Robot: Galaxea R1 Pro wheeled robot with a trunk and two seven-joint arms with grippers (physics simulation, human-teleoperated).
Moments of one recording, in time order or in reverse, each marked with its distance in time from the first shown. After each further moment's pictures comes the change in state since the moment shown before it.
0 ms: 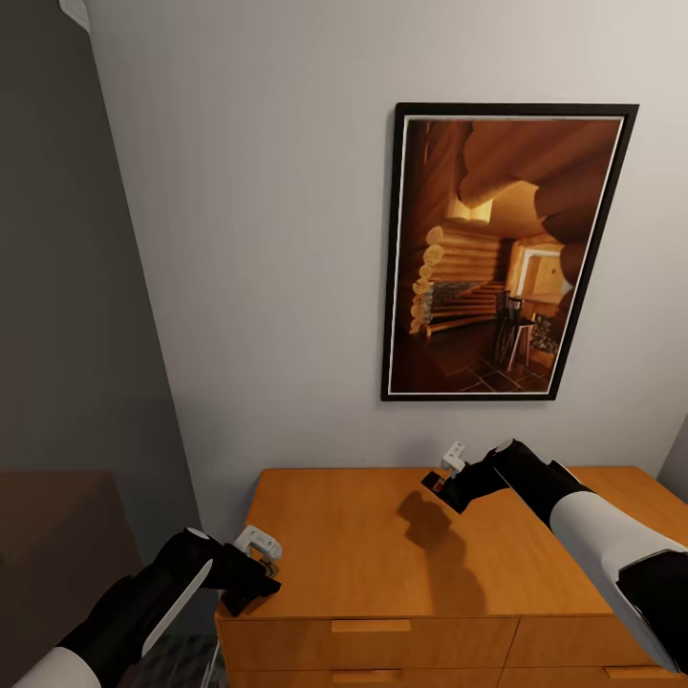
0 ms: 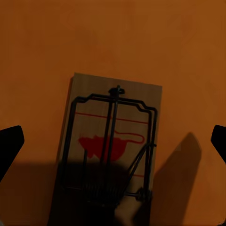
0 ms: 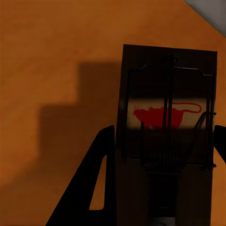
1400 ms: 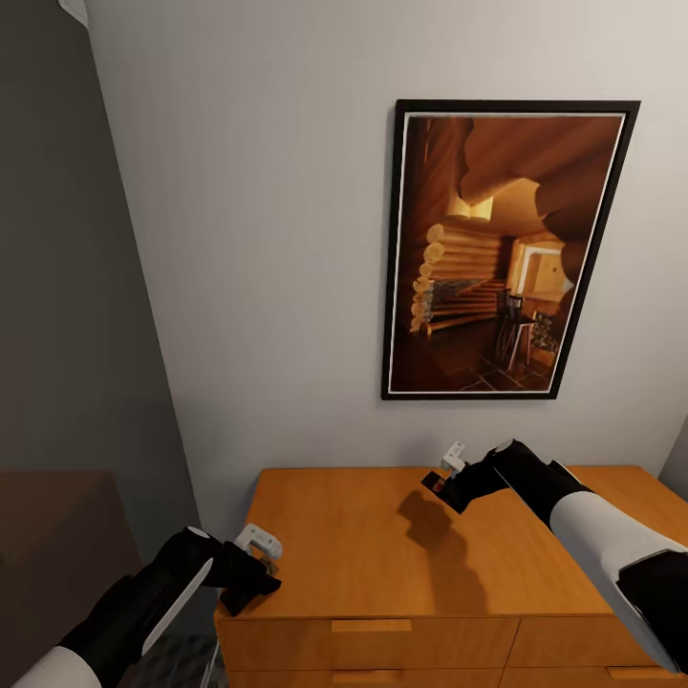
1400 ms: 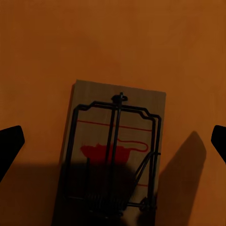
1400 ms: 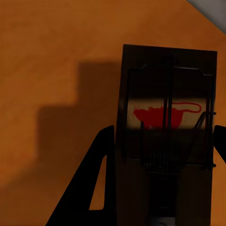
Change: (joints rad) left arm -0.001 0.000 0.000 -0.009 -0.005 -0.001 0.000; right arm 0.000 0.000 0.000 0.000 0.000 0.000 0.000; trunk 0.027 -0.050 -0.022
